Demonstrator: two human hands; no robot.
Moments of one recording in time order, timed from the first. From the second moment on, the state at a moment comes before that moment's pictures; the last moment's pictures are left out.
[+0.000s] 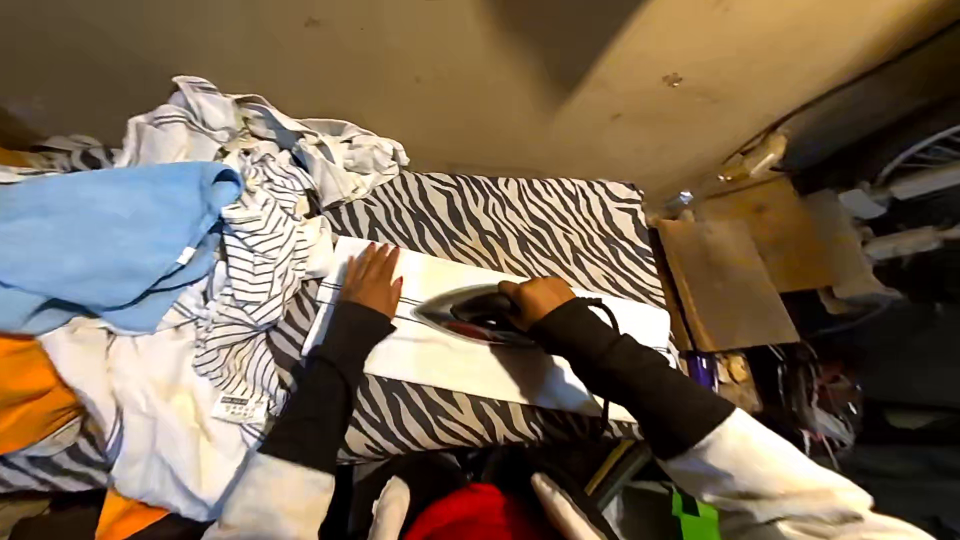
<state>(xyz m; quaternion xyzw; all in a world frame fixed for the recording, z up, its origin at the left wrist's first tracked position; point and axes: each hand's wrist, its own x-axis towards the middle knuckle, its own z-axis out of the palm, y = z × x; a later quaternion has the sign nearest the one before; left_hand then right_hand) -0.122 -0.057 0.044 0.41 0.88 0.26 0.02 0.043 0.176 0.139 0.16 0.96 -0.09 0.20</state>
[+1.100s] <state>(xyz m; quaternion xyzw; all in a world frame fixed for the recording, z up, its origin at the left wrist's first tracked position) -0.099 -0.077 0.022 0.54 0.81 0.20 -0.09 0.220 0.293 0.130 0.41 0.91 -0.08 0.09</state>
